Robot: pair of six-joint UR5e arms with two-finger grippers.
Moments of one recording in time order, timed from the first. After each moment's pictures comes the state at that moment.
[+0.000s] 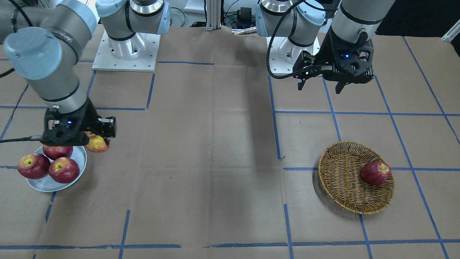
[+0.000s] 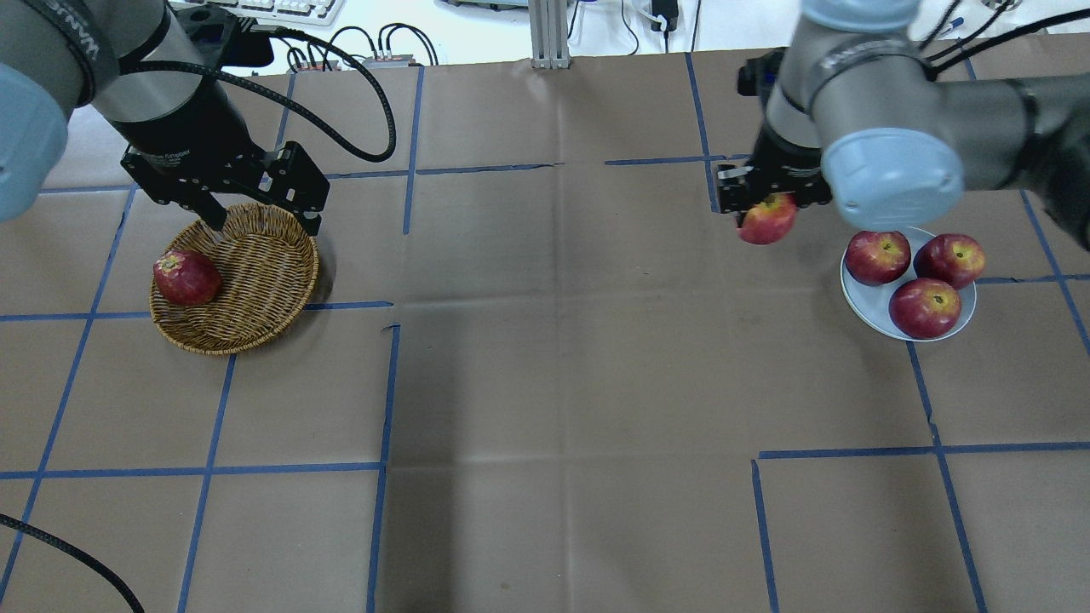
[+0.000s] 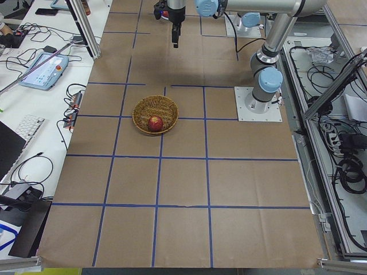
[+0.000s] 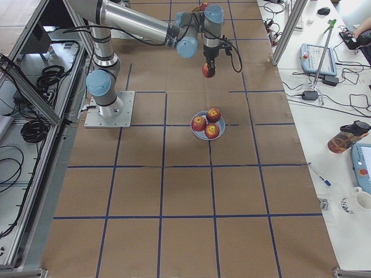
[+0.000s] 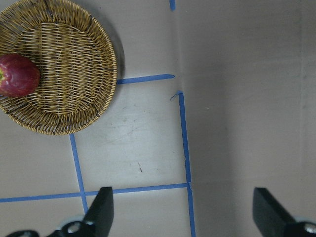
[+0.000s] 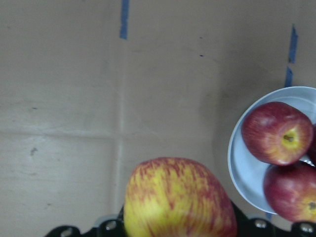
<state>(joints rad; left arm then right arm) -1.54 -1.54 -1.59 -1.60 1.59 0.13 1.41 -1.45 1.80 -1.97 -1.60 -0.25</state>
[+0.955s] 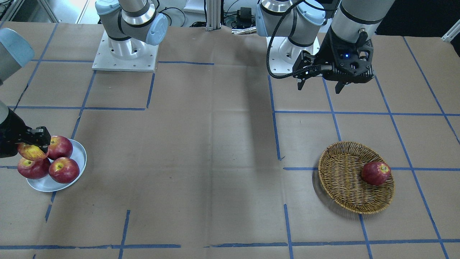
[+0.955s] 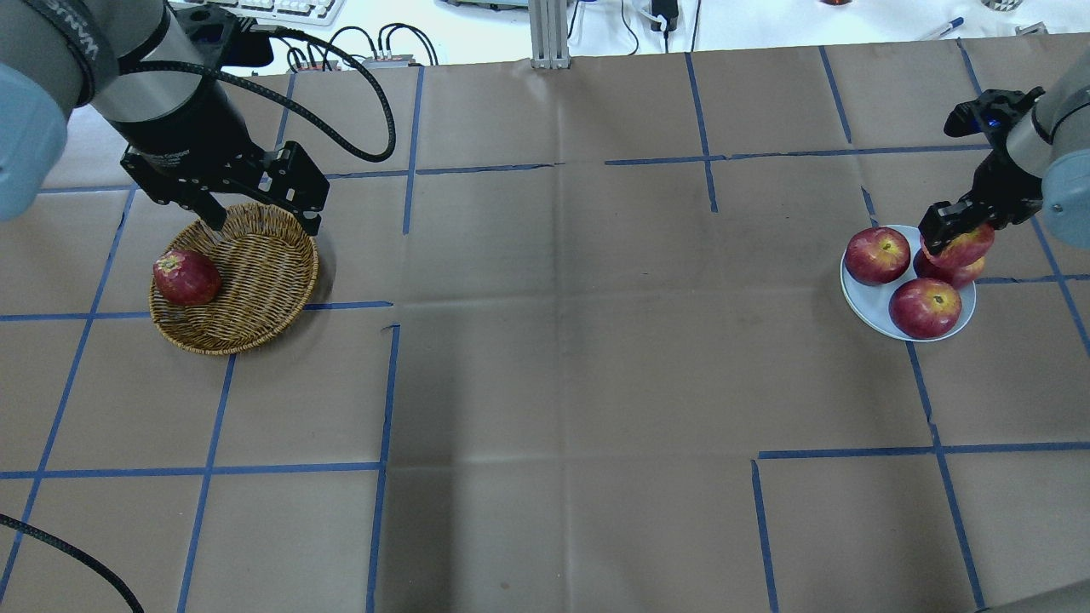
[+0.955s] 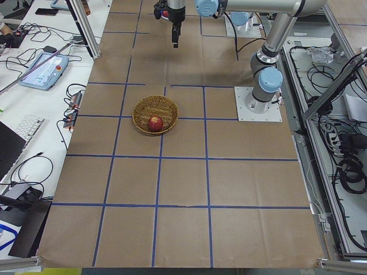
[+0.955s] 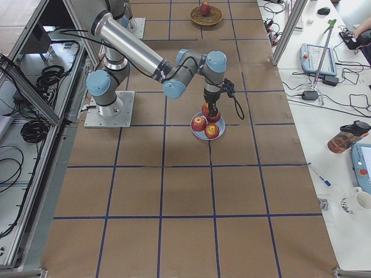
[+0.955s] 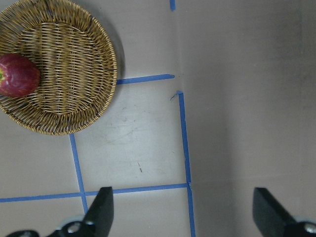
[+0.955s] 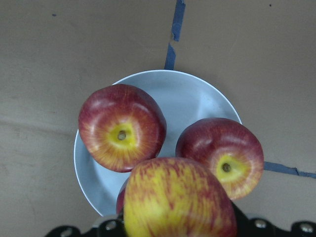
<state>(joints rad) -1.54 -1.54 -1.59 -1.60 1.59 0.13 1.12 -1.32 1.84 -2.12 -1.59 -0.65</state>
